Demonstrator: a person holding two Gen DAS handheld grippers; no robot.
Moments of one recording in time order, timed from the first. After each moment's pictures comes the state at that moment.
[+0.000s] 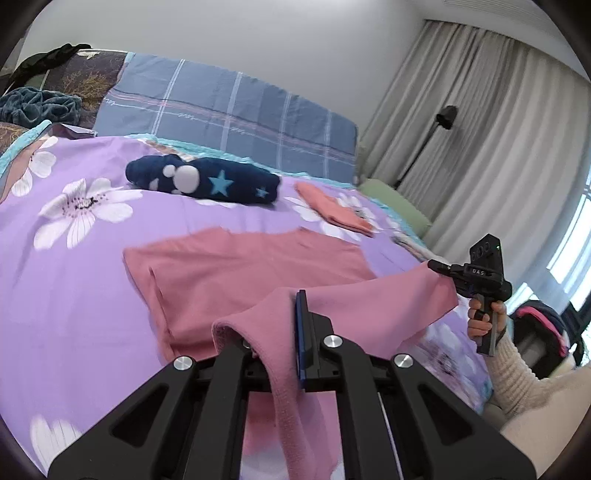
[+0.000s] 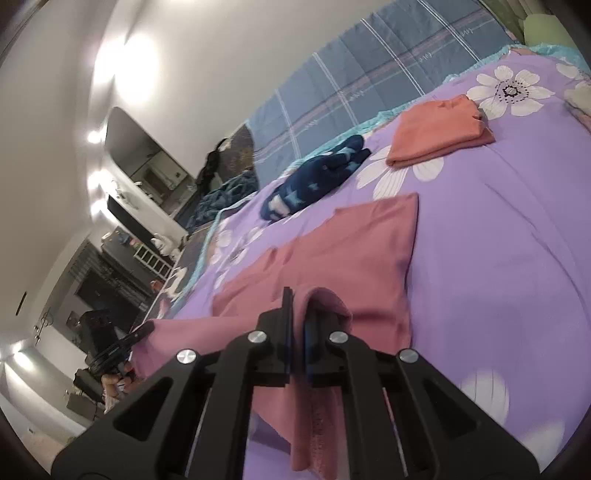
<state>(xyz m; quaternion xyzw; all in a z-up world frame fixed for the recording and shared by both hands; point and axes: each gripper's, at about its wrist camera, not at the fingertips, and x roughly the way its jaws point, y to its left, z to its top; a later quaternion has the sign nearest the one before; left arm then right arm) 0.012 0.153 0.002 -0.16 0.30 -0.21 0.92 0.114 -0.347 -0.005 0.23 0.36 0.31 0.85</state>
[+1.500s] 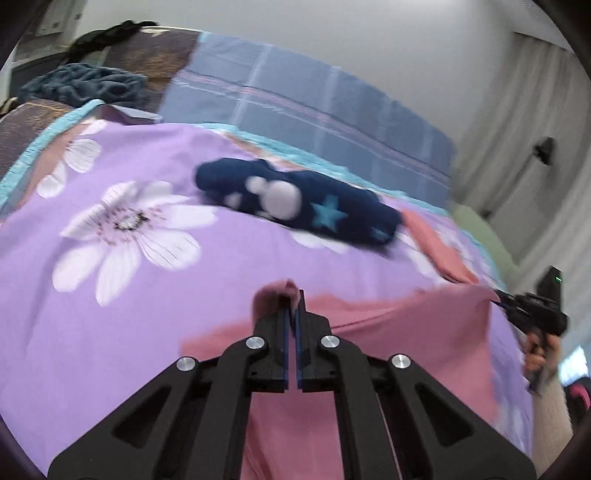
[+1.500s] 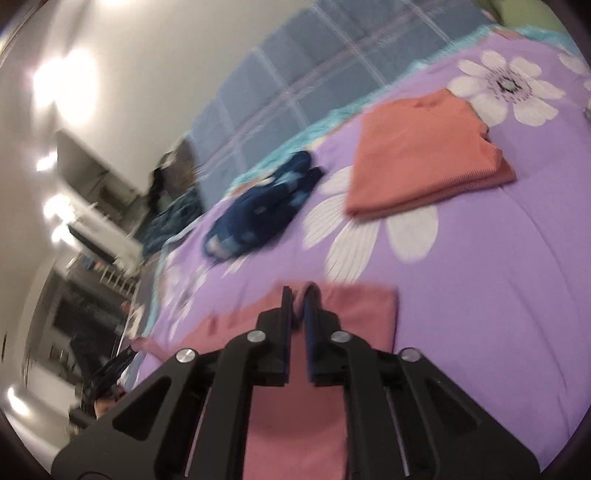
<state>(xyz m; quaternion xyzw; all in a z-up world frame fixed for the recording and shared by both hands) 0.175 0.197 -0.026 -0.18 0.35 -0.04 0.92 0.275 -0.326 -0.023 0.25 0.42 0.18 0.85</state>
